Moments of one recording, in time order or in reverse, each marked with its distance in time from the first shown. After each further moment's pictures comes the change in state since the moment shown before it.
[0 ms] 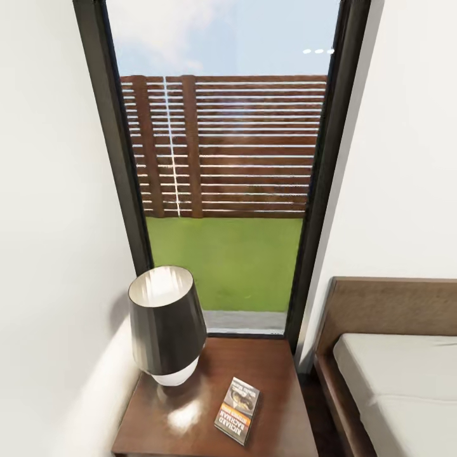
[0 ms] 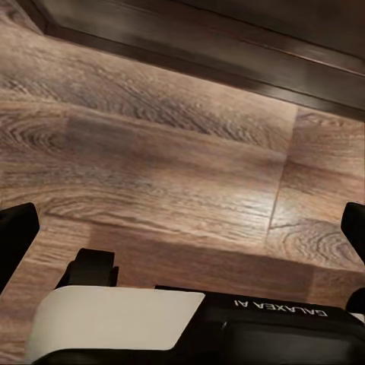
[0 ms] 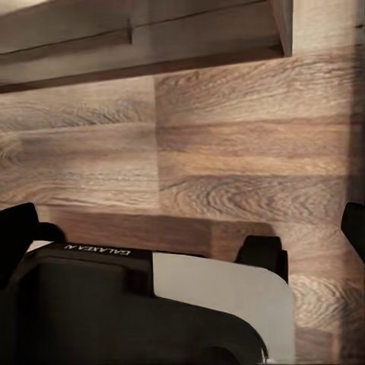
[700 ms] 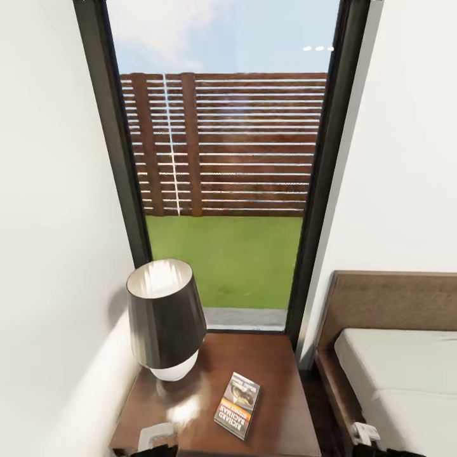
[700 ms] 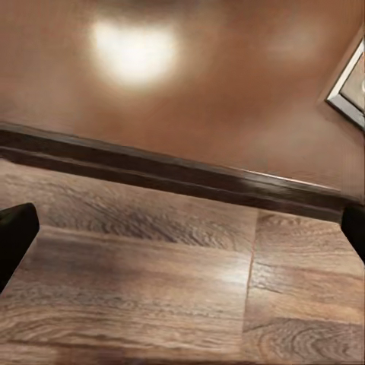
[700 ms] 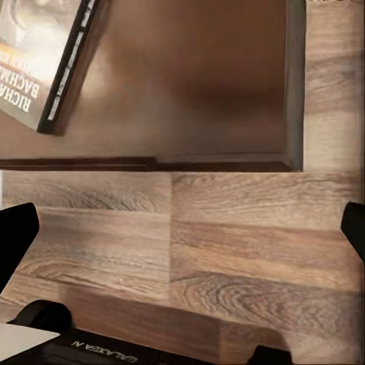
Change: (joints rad) left arm -0.011 0.021 -0.004 -0.343 -0.002 0.158 -0.006; right arm -0.149 -0.005 0.000 -0.090 -0.016 0.089 0.007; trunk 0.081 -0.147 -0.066
